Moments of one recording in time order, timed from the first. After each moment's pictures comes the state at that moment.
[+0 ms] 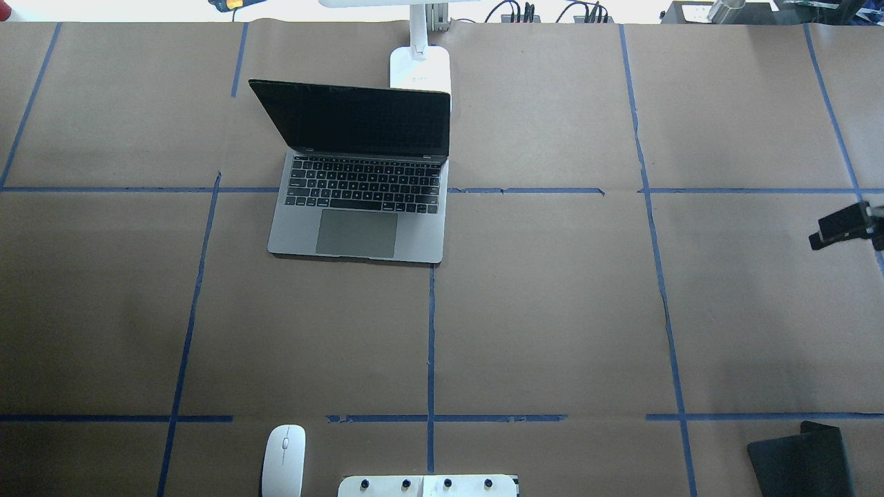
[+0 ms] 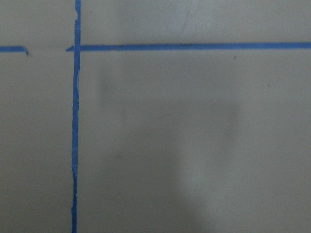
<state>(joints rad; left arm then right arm) -1.34 -1.77 -1.70 -1.39 -2.34 0.18 1.11 -1.78 2.11 -1.40 2.28 0.68</state>
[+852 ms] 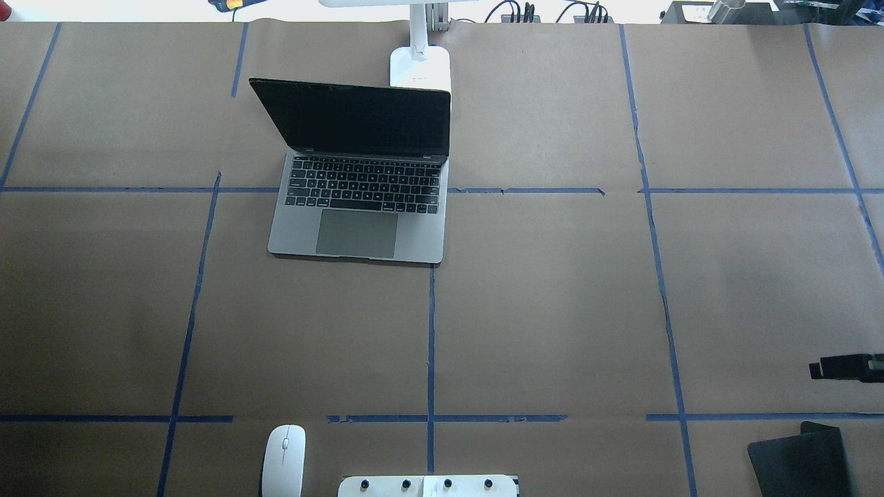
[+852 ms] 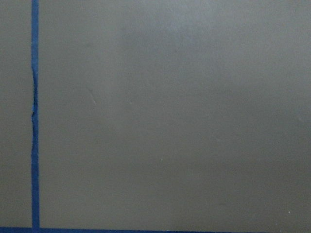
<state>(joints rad) -1.36 -1.76 -1.72 -1.40 -2.38 0.15 0.64 -2.20 2.07 -0.66 1.99 1.19</state>
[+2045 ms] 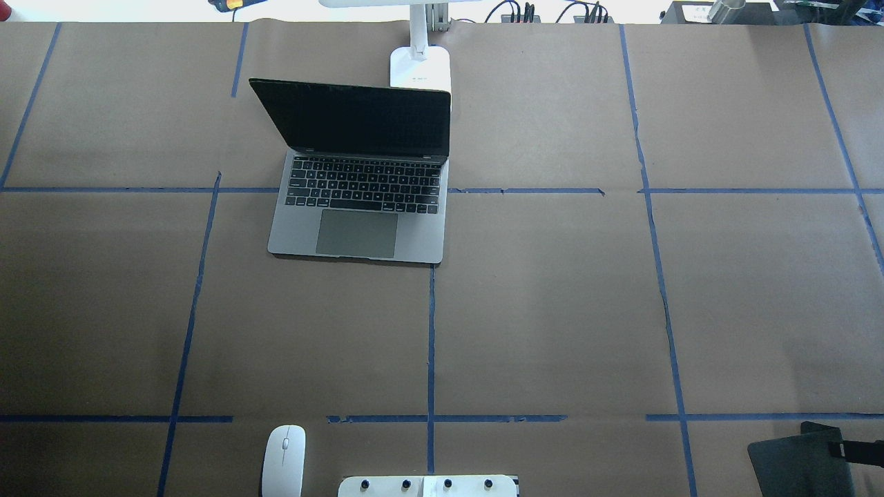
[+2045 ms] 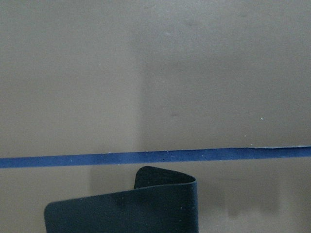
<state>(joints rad) -1.37 -1.74 -1.81 -1.39 -2.38 0.09 0.01 -2.38 1.87 -0.13 1.51 1.64</state>
